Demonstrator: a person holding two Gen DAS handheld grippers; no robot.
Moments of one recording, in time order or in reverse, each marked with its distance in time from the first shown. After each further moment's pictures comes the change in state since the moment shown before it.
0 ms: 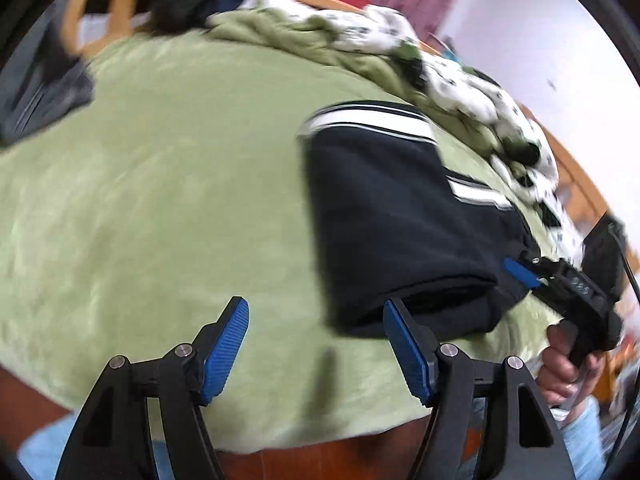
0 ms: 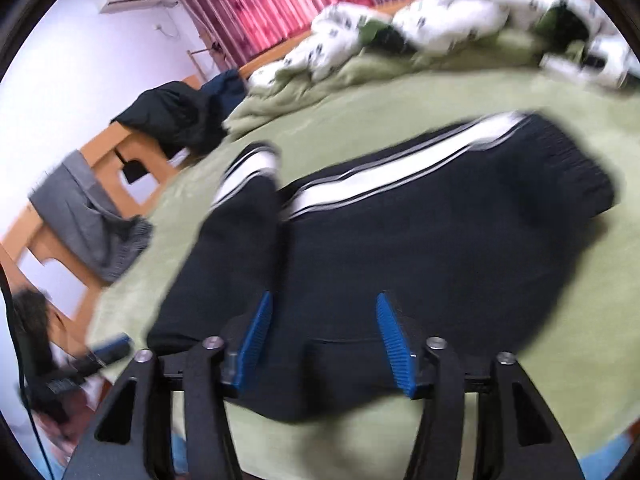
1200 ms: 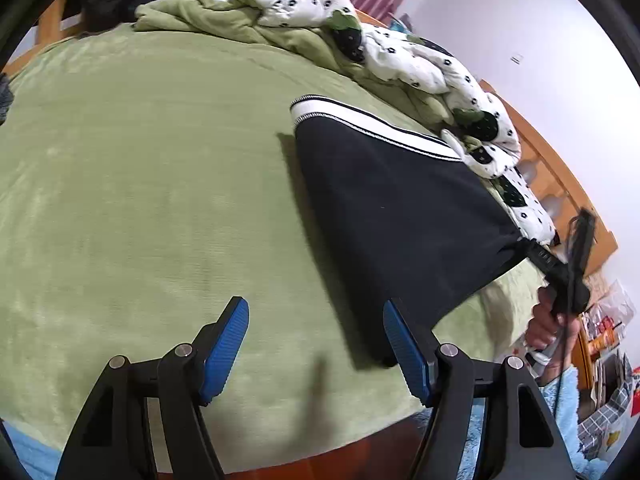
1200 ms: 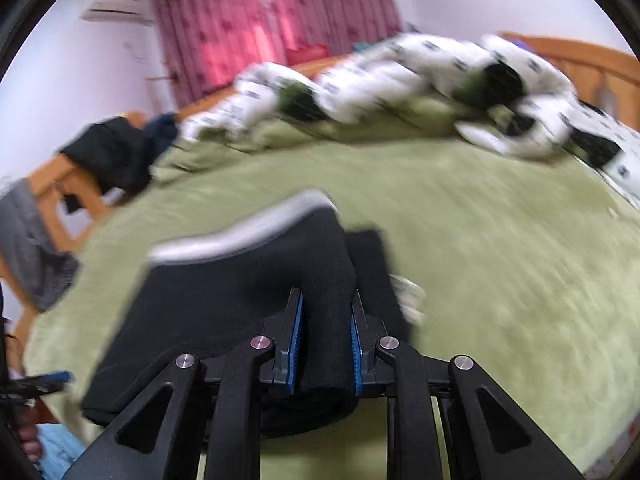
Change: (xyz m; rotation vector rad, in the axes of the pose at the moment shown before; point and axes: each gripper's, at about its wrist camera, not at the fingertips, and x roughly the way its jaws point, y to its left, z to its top) left arm 0.060 -0.135 0.000 0.100 0.068 -0.140; right arm -0.077 -0.145 0.084 -0.072 -0.165 -0.293
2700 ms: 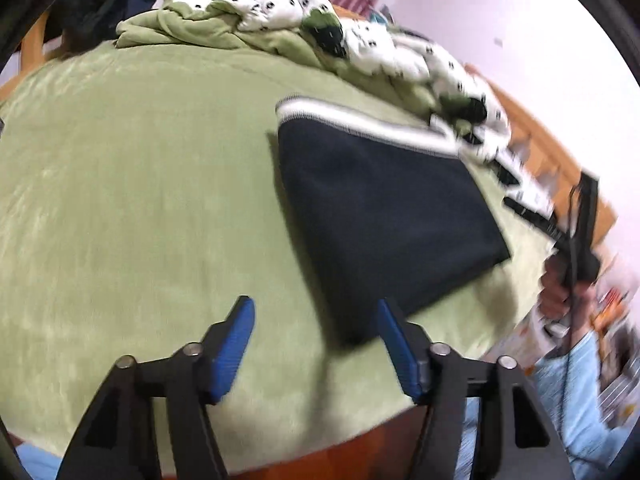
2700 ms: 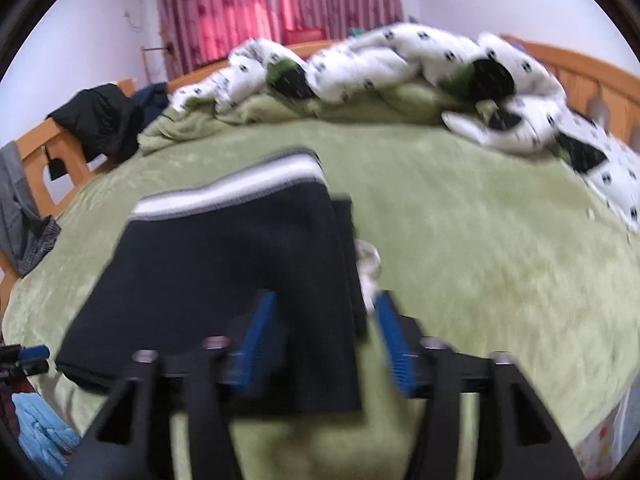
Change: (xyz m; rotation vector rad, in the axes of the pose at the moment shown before) left arm -0.015 0.000 0.003 0.065 -0.005 0.004; right arm -0.012 0.004 -0.007 -0.109 0.033 -0.045
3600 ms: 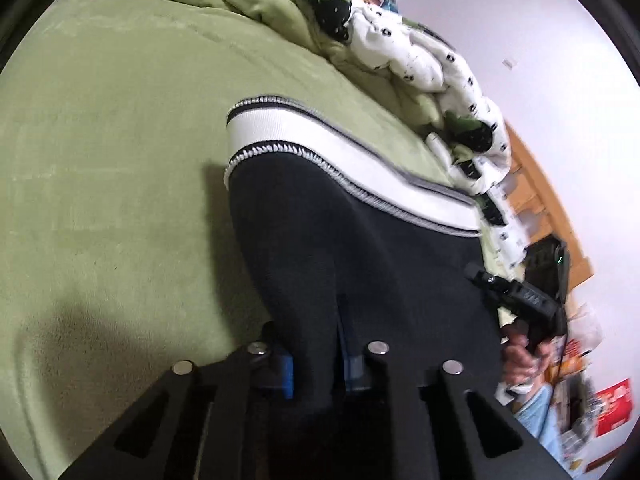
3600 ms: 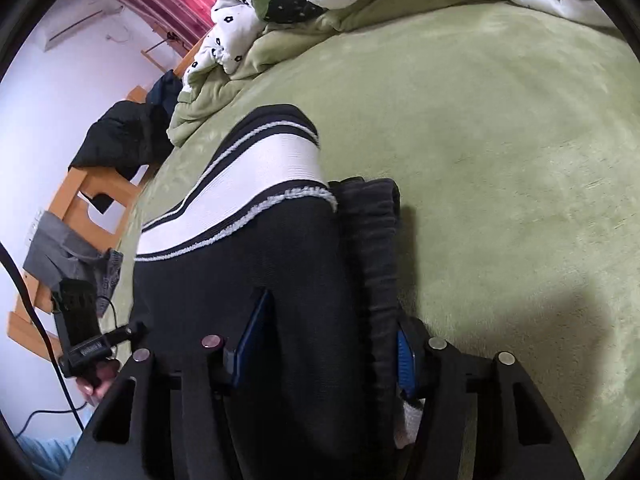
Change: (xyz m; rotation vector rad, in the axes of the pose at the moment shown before) left arm 0.151 0.004 0.111 -0.120 0.091 -0.205; right arm 0.154 -0.052 0.033 0.244 0.315 0.375
